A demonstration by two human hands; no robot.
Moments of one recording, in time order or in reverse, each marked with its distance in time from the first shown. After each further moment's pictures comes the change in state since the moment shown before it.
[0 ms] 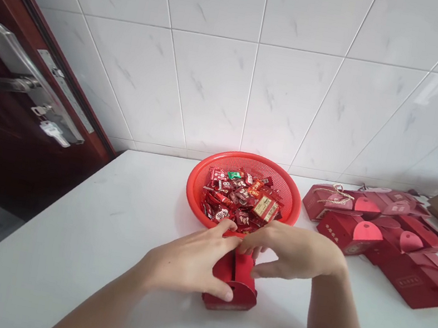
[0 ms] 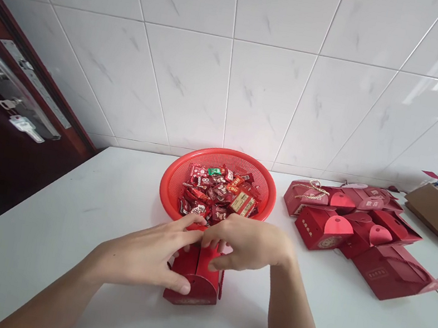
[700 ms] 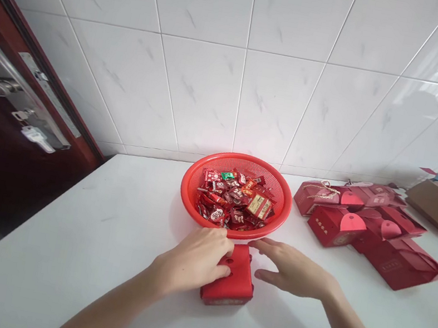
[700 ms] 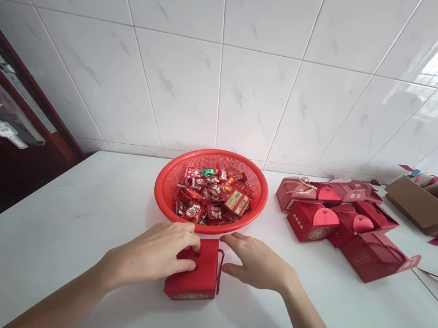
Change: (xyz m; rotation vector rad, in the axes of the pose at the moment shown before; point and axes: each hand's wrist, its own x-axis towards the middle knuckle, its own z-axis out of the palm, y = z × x) left_hand 0.013 0.003 0.009 0.289 0.086 0.039; right_hand -0.028 0.030 0.062 -0.005 0.203 0.280
